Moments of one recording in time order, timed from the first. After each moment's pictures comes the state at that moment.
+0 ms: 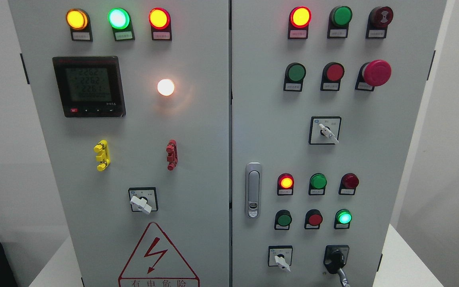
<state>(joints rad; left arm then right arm) 0.03 -0.08 -0.01 -0.09 0.03 -0.03 -0.03 0.01 0.01 0.14 -1.68 -0.09 -0.21 -0.13</state>
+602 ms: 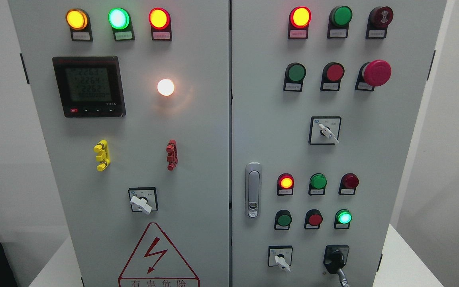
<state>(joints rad) 0.03 -0.08 -0.01 -0.09 0.03 -0.03 -0.03 0.01 0.01 0.14 -1.68 -0.09 -0.21 -0.13</state>
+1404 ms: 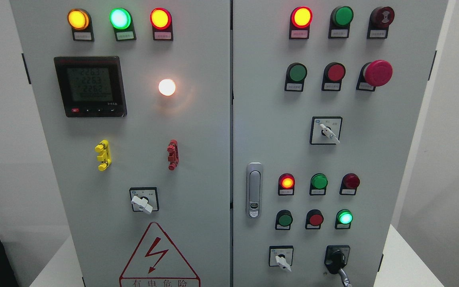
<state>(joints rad) 0.03 -0.08 -0.01 -0.09 0.03 -0.03 -0.03 0.01 -0.01 0.12 -1.68 -0.09 -0.21 -0.12</state>
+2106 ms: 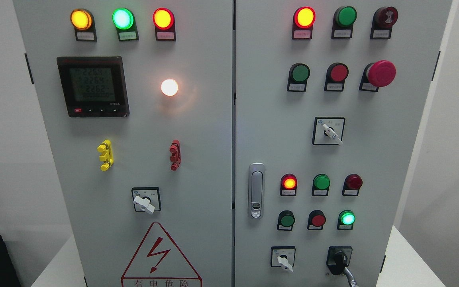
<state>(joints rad) 0.03 -0.08 -0.01 -0.09 0.03 -0.03 -0.03 0.04 -0.01 0.09 -1.70 -0.09 -0.21 -0.11</state>
